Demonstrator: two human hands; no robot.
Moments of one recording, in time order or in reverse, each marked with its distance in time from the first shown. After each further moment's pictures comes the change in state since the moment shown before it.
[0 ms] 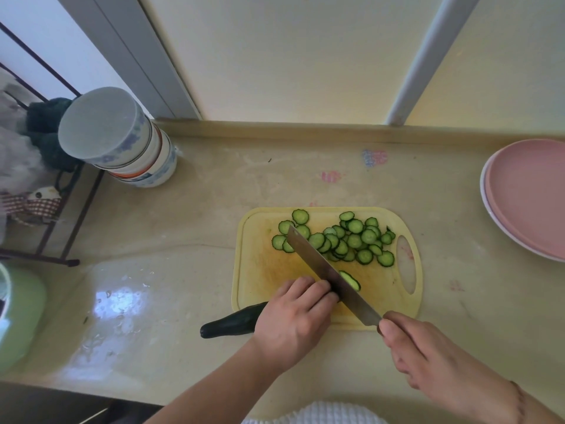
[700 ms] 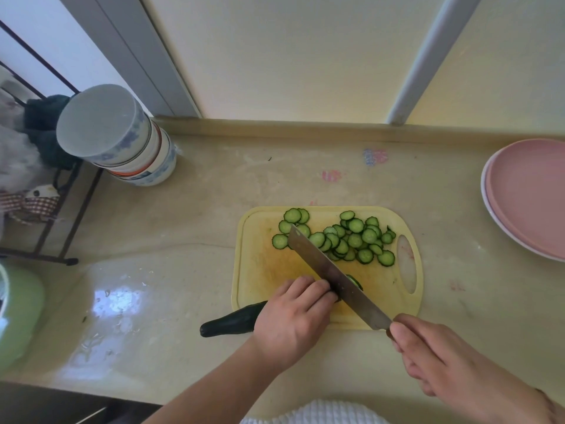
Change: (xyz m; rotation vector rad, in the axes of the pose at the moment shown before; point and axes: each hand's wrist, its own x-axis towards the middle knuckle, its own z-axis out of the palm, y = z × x) left_hand -0.001 -0.002 0.001 -0.004 0.024 -0.007; right_hand -0.010 -0.001 -0.009 0.065 -0.008 0.011
